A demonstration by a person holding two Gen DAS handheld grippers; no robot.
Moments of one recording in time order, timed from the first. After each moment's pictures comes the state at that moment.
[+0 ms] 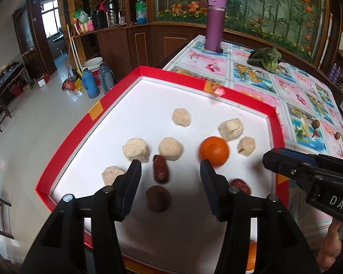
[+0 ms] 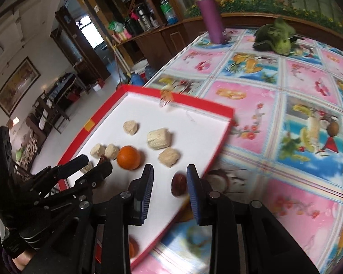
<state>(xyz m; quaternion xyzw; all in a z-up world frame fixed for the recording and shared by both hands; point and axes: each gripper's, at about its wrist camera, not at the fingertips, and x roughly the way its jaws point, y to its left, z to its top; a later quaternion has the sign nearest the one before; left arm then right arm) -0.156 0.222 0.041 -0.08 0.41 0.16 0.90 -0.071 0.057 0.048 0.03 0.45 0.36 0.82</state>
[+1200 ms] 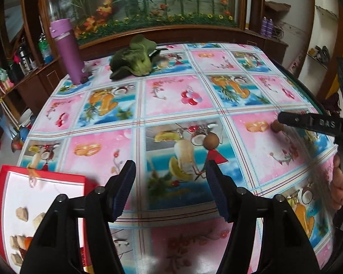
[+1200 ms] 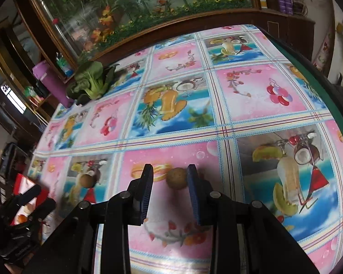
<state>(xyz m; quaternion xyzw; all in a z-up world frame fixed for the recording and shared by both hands) -0.008 0.012 0.050 0.05 0.41 -0.05 0.91 0.054 -0.217 0.027 0.12 0.44 0.11 0.88</state>
